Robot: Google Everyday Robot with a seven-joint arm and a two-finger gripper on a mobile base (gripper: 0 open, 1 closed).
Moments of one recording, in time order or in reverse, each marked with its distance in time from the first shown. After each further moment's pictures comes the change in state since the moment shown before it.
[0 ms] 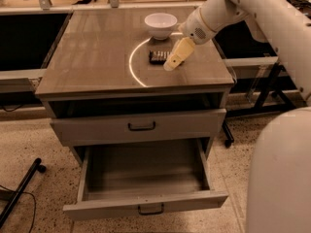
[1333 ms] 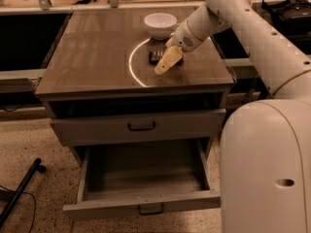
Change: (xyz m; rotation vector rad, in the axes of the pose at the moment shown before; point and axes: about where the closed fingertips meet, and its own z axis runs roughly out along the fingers) arm 0.008 -0.015 0.061 -0.076 0.014 0.049
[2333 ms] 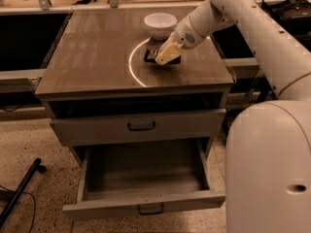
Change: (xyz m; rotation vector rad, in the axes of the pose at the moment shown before) arm -0.011 0.008 -0.014 -0.010 -0.044 -0.025
